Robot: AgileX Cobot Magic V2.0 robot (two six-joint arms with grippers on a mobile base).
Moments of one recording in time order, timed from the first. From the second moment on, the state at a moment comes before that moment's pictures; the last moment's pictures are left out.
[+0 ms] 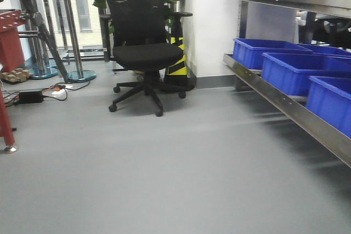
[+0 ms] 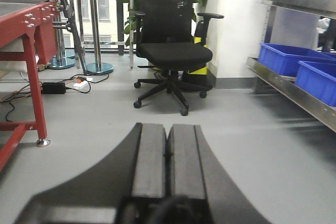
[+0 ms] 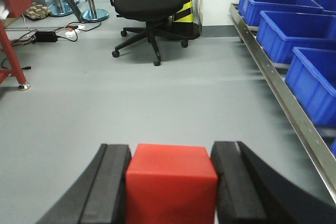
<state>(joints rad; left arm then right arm) -0.06 -0.01 0.03 -0.10 0.03 0.06 0.23 0.21 -0.52 -0.12 0.62 0.20</state>
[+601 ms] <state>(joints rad) -0.06 -0.01 0.03 -0.10 0.03 0.06 0.23 0.21 -0.52 -0.12 0.62 0.20</state>
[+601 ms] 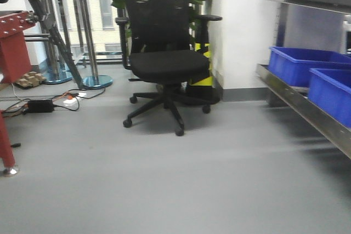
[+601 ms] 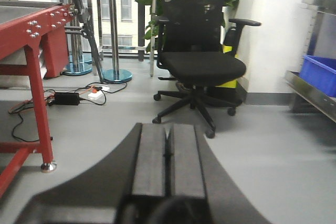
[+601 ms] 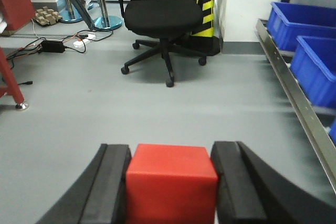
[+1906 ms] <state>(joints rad) -0.06 -0.01 0.03 -0.10 0.03 0.06 0.23 0.21 -0.52 -0.12 0.62 0.20</state>
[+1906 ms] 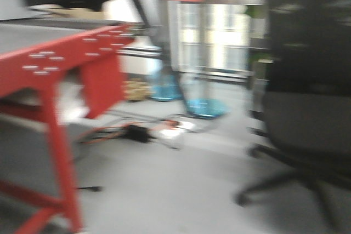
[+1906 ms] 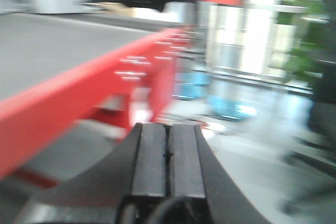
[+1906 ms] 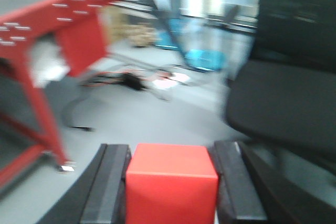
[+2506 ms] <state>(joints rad) -0.06 -0.01 0.03 -0.10 0.03 0.06 0.23 0.21 -0.52 -0.12 0.62 0.20</state>
